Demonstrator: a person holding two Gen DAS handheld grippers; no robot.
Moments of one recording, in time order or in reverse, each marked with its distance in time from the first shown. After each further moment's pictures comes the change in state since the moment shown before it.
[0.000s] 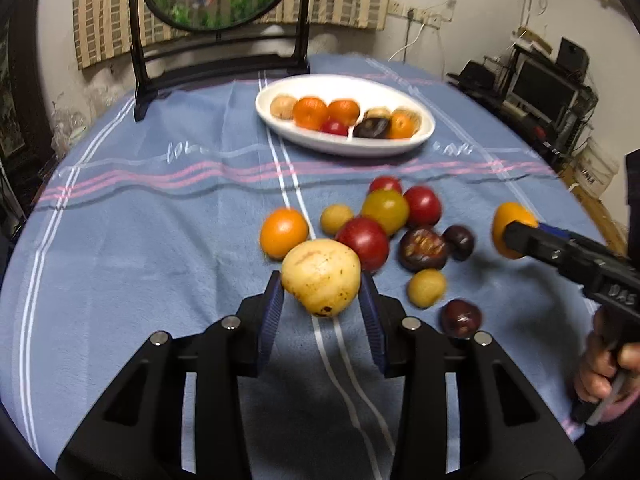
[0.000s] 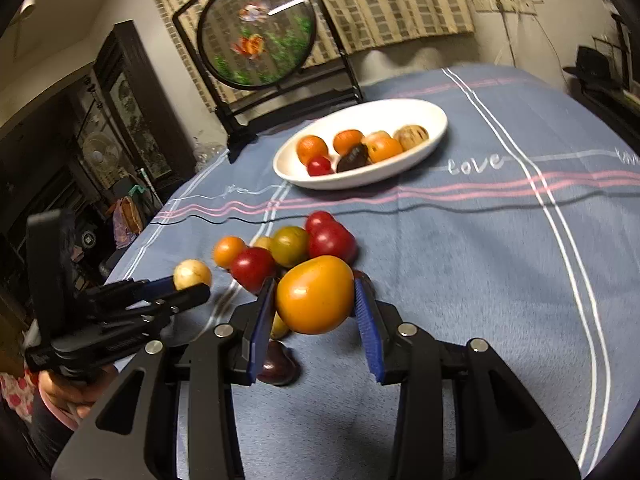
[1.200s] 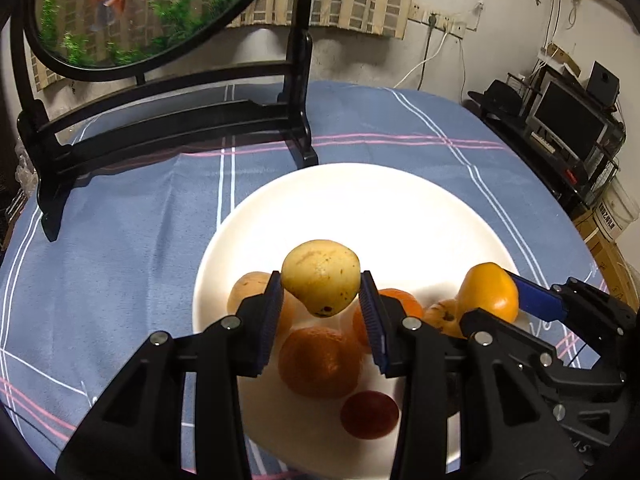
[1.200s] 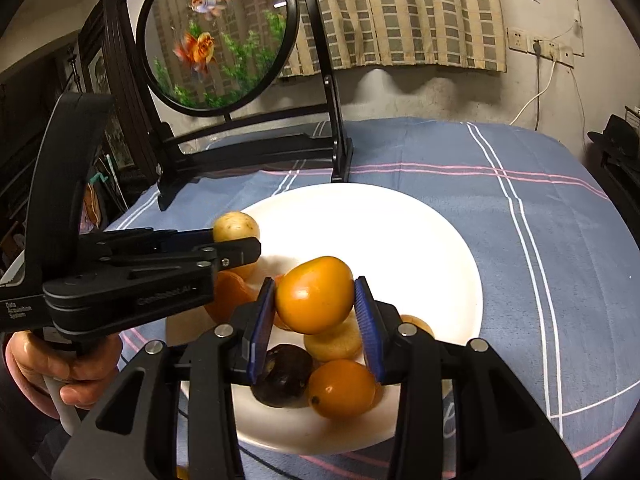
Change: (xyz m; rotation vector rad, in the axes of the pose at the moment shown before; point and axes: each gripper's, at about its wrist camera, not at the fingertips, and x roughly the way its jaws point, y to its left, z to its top) left arm 0.195 0.019 0.208 -0.015 0.031 -0.019; right arm 0.156 -0.049 0.160 -0.136 0.017 -0.132
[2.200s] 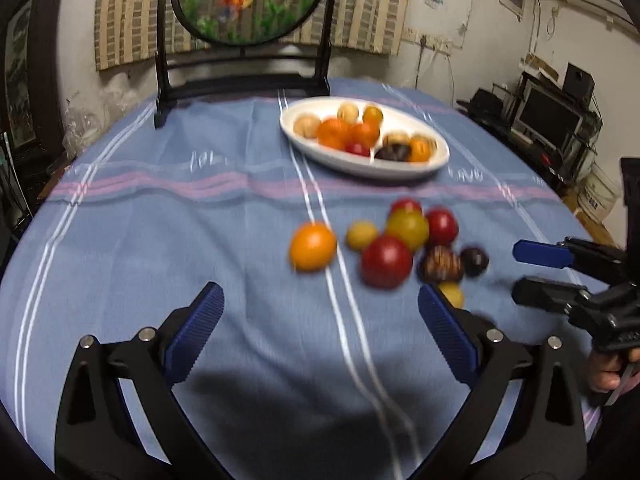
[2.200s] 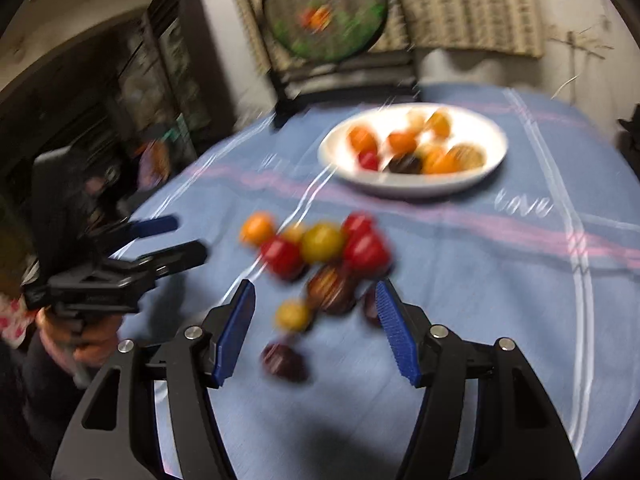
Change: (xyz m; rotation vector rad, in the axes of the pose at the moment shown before) left arm -0.182 -0.005 -0.228 -0.028 -0.103 0.044; right arm -0.149 0.077 -0.154 -0.123 0.102 0.199
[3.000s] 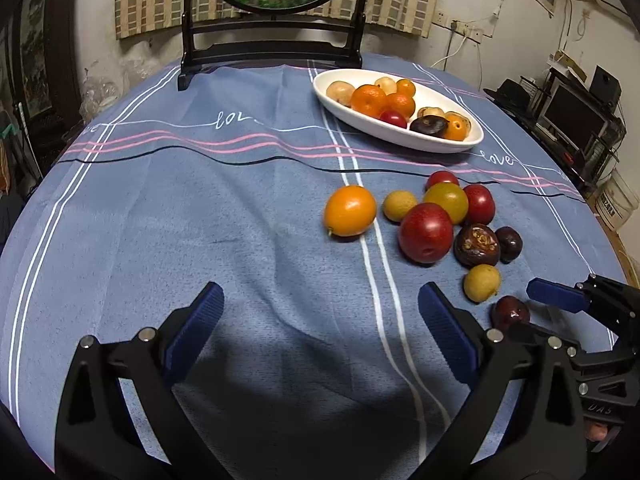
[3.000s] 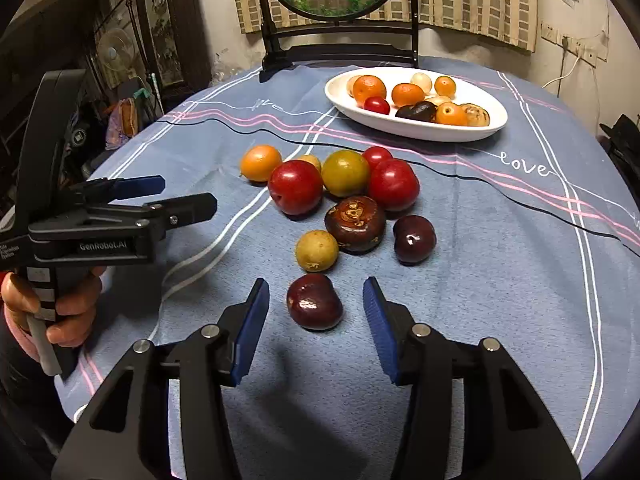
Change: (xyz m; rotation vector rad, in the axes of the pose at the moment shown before) left arm 0.011 0.021 -0.007 -0.085 0.085 0.059; right arm 0.028 0.030 -0.022 -0.017 0.089 -0.167
